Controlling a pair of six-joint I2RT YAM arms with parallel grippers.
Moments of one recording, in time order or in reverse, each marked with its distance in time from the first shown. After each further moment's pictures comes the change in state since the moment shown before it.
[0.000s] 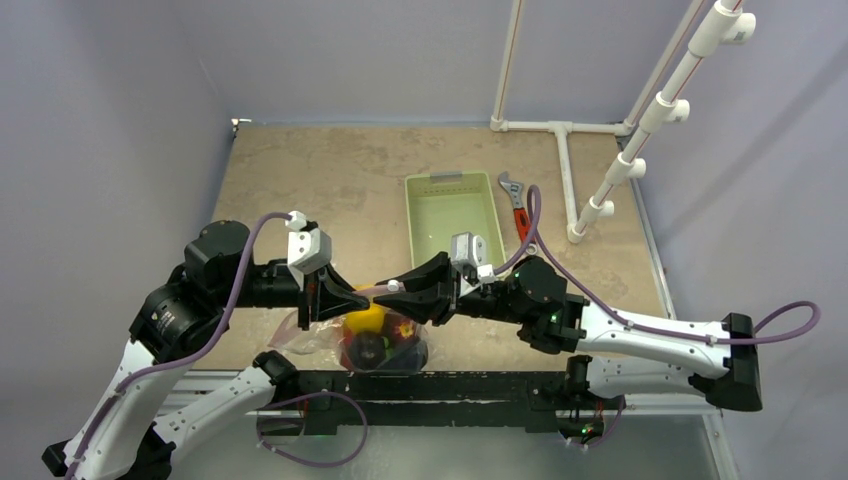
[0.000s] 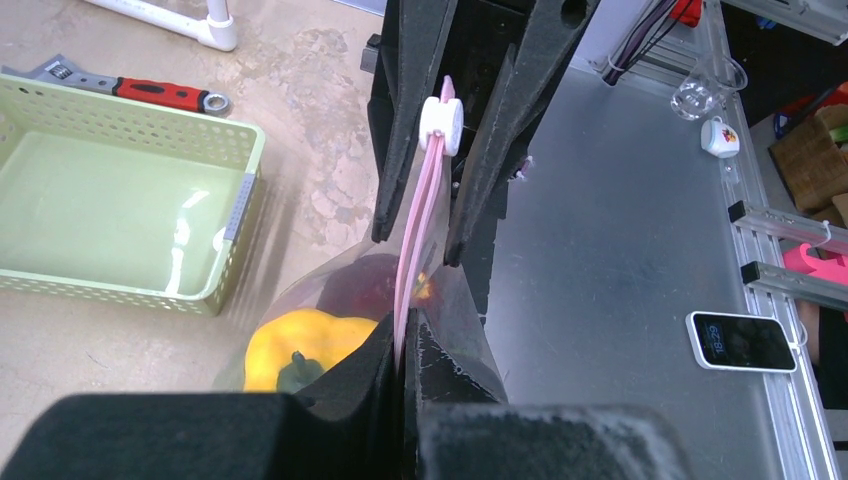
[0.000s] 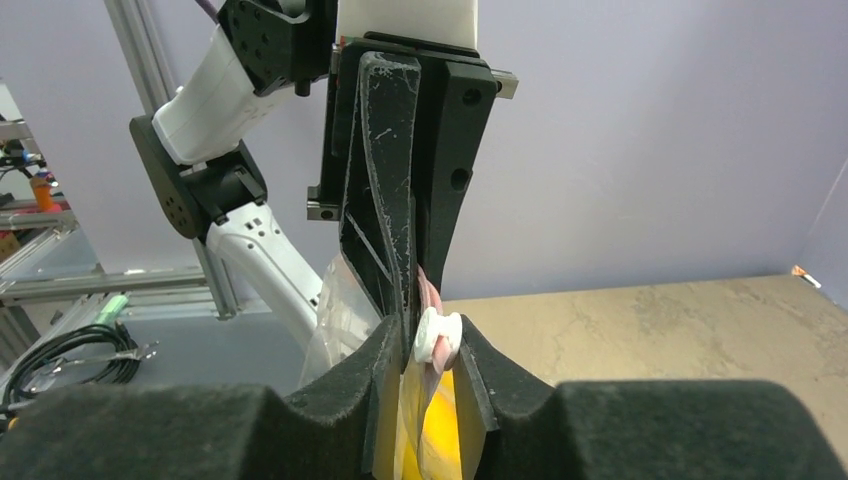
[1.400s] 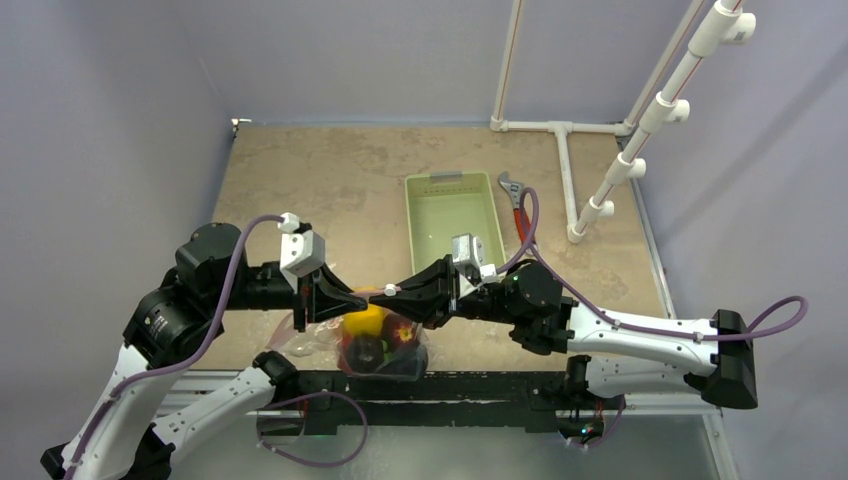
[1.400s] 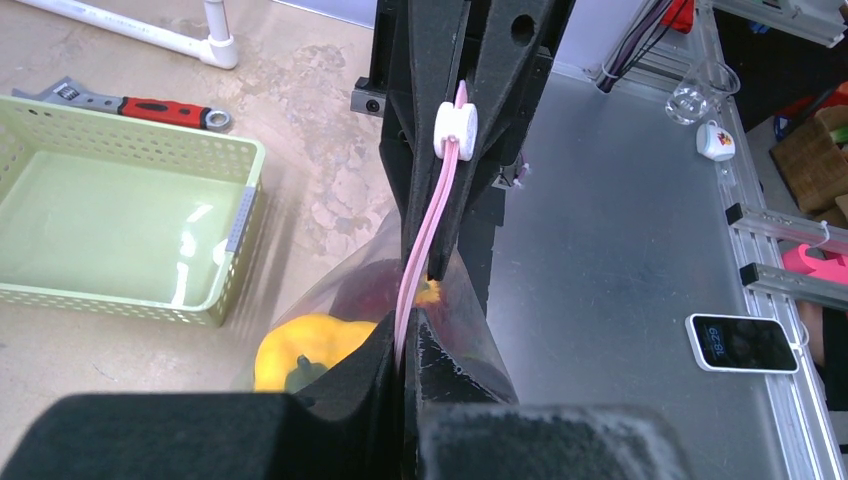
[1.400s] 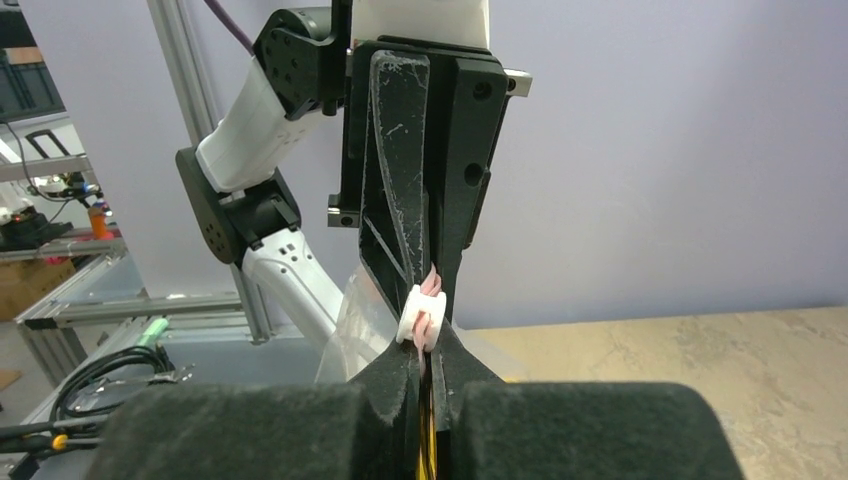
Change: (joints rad) left arm 0.000 -0.012 0.015 0.005 0.008 -0.001; right arm 0.000 0.042 -0.046 0.176 -0.051 0.068
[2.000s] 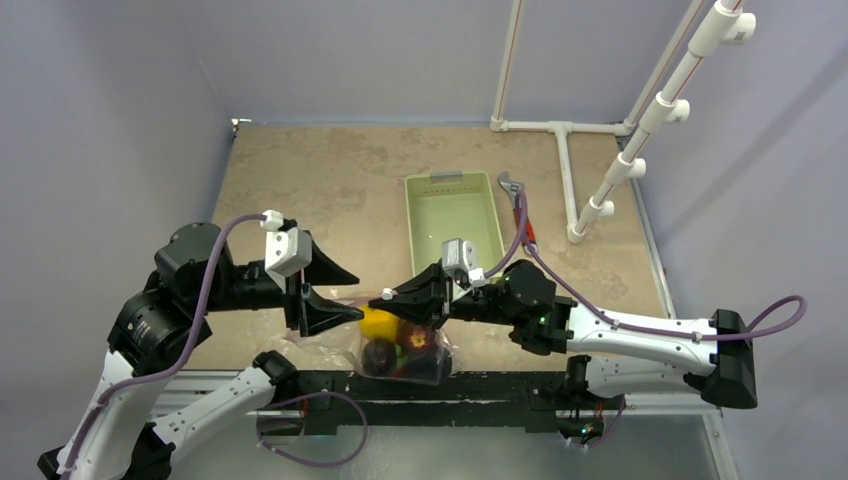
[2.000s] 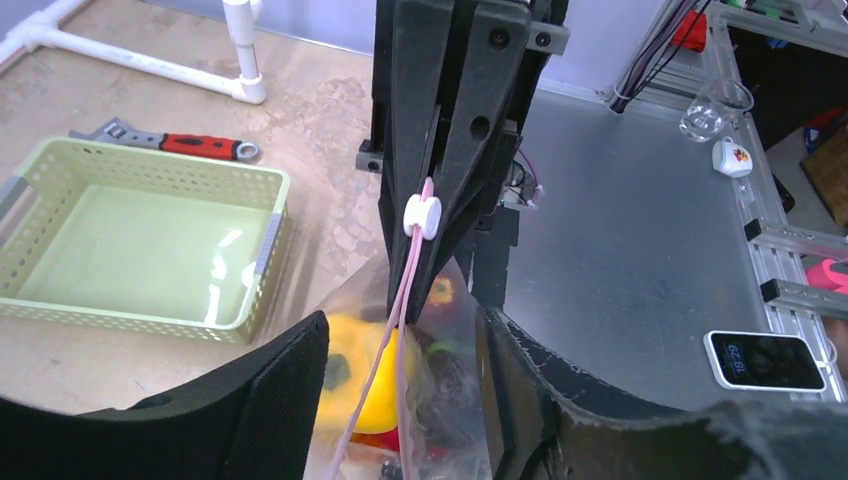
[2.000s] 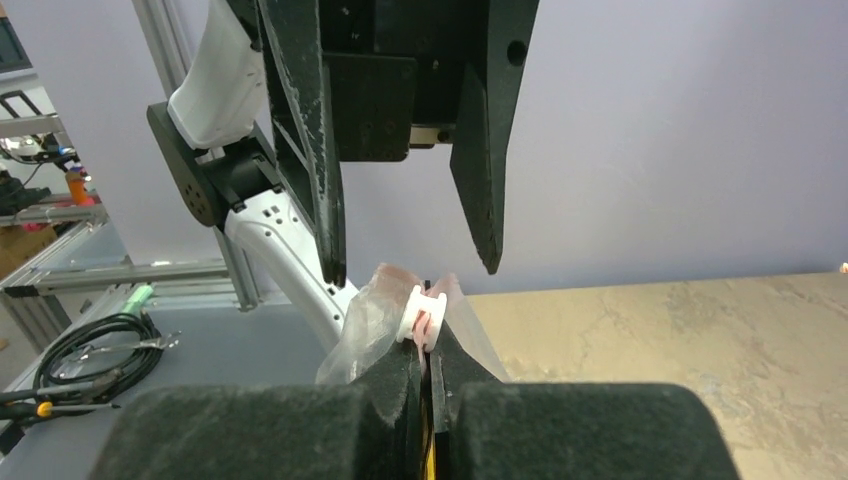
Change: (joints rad) left arm 0.000 0.007 0.071 -0.020 -0.026 0.015; right arm 0.000 0.002 -0.001 -0.071 0.005 -0.031
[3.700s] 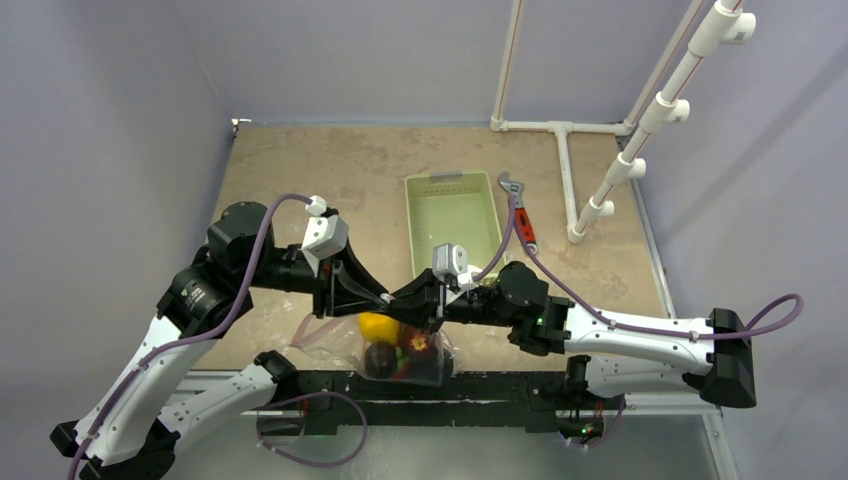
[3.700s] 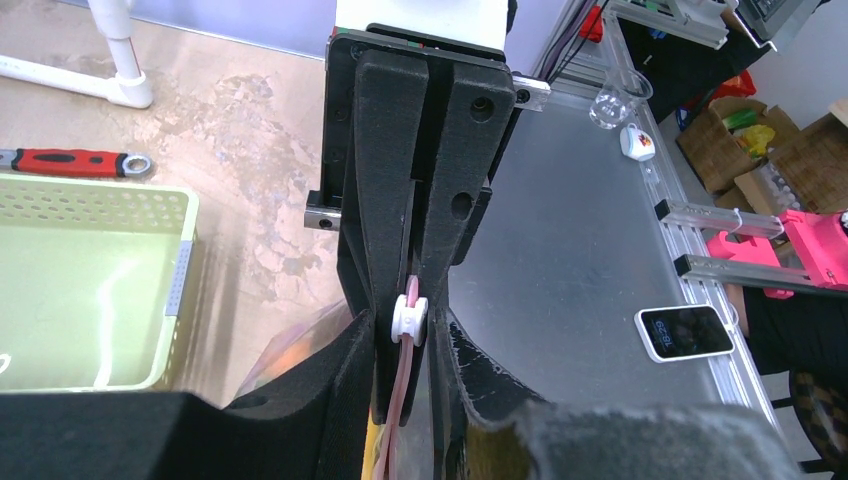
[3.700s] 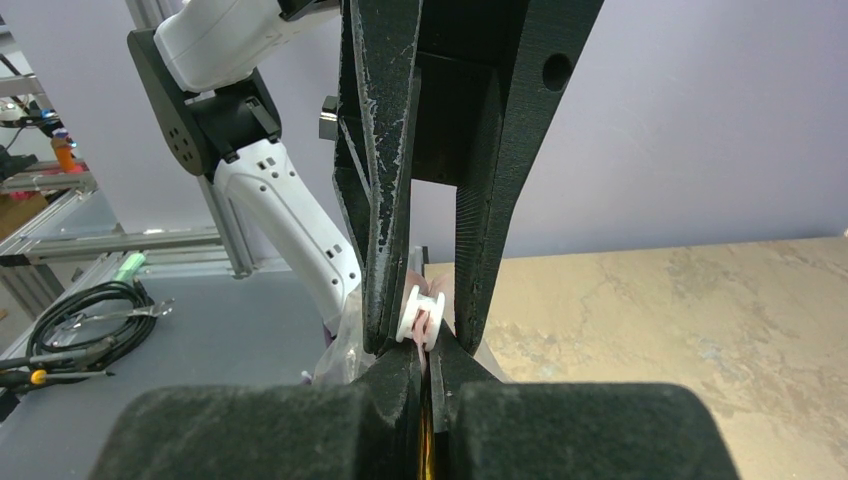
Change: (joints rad) left arm 0.000 0.097 -0.112 0.202 0.202 -0.068; right arm 0.000 0.010 -0.014 -0.054 0.000 -0.019
